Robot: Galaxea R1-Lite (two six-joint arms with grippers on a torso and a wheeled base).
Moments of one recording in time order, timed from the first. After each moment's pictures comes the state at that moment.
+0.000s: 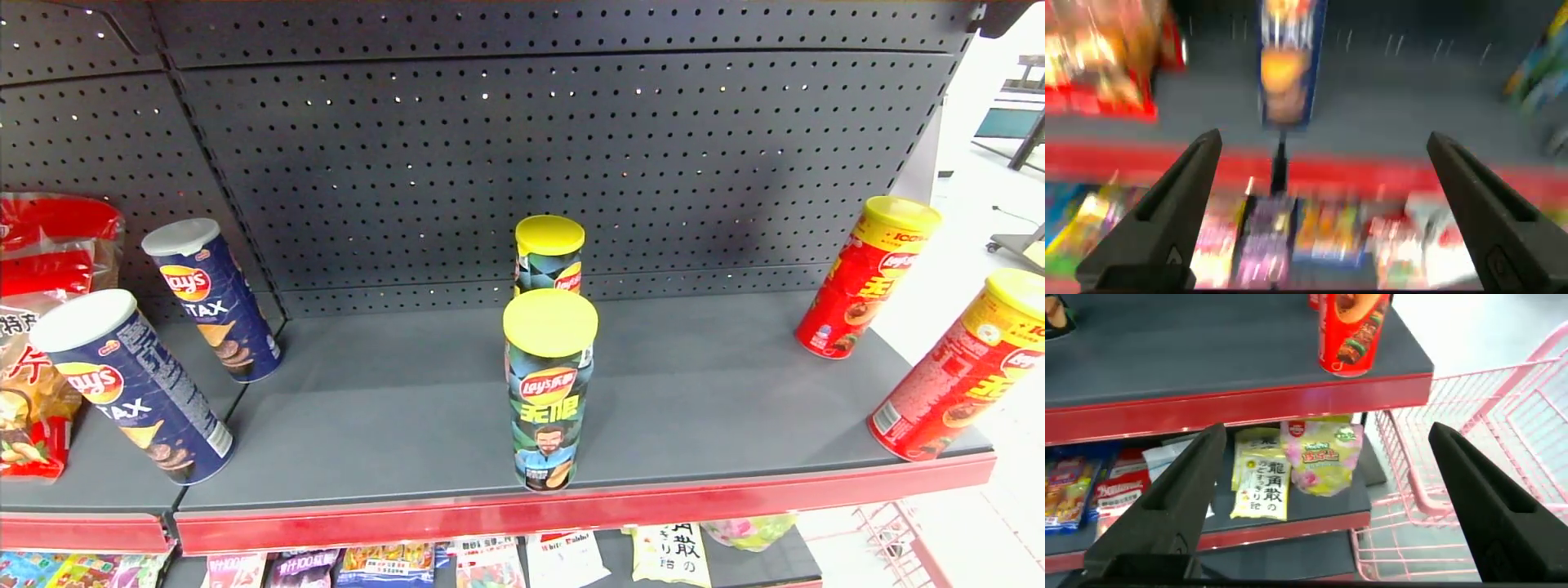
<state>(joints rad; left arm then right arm) -0.15 0.09 -0.03 -0.02 0.20 -0.11 0.11 0.09 -0.06 0.06 -0.17 0.02</state>
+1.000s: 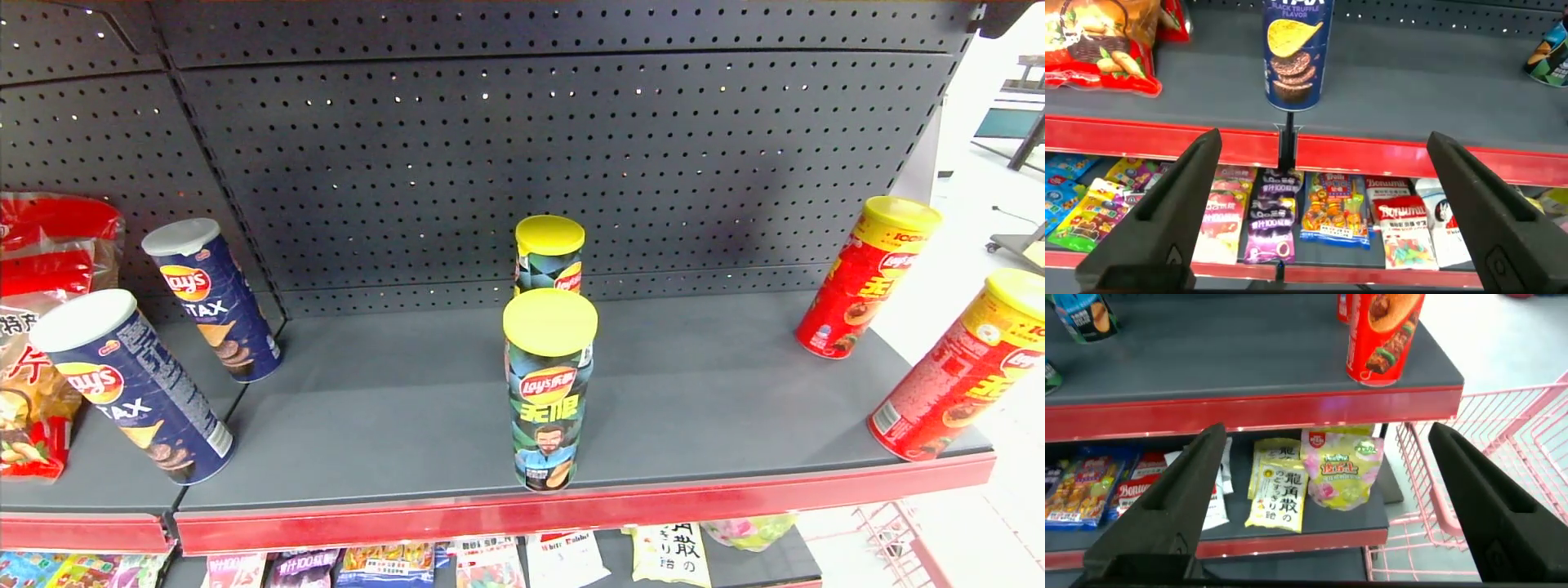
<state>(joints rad) -0.15 0.09 -0.01 -0.01 0.21 -0.11 0.00 0.03 0.00 0.00 -0.01 0.00</state>
